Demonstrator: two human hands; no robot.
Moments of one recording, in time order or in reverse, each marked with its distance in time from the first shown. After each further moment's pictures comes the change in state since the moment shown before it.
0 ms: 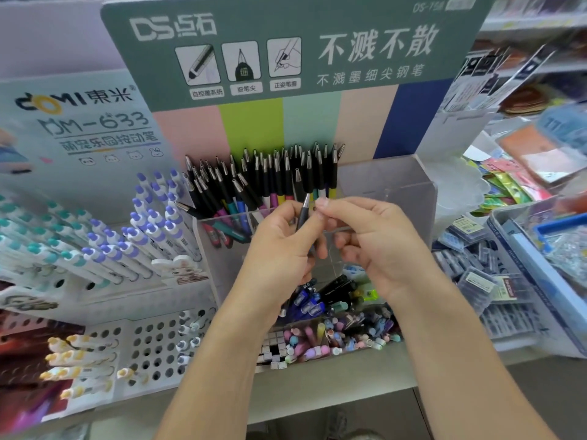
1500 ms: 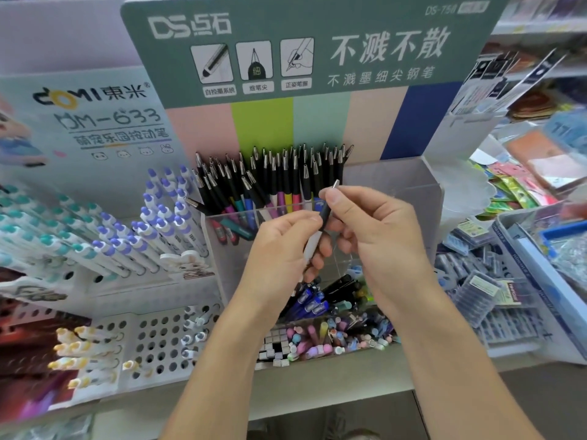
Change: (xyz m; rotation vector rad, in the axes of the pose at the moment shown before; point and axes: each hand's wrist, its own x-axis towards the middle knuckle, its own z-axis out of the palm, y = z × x) left_hand -0.008 -0.001 -0.005 -0.073 -0.021 0.067; right_hand -0.017 -0.001 0.012 0.069 0.002 -0.315
